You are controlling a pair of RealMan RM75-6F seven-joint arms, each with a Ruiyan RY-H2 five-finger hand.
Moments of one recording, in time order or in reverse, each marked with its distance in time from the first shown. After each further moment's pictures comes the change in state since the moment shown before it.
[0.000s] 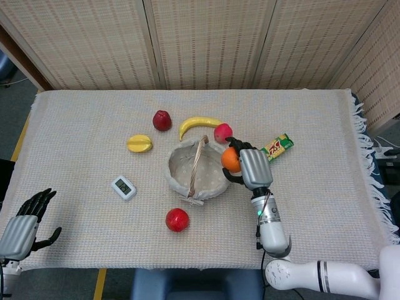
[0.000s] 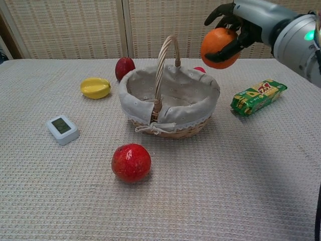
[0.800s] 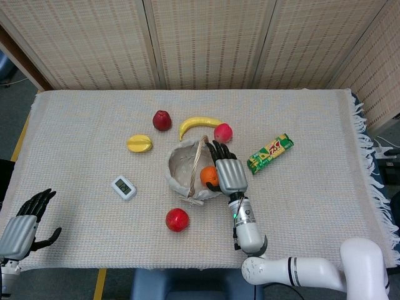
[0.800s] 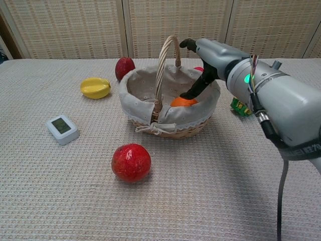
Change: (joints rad) left arm -0.004 0.010 0.002 -0.005 -0.004 -0.013 -0.028; right arm 0.094 -0.154 -0.044 0.177 0.058 -0.032 -0.052
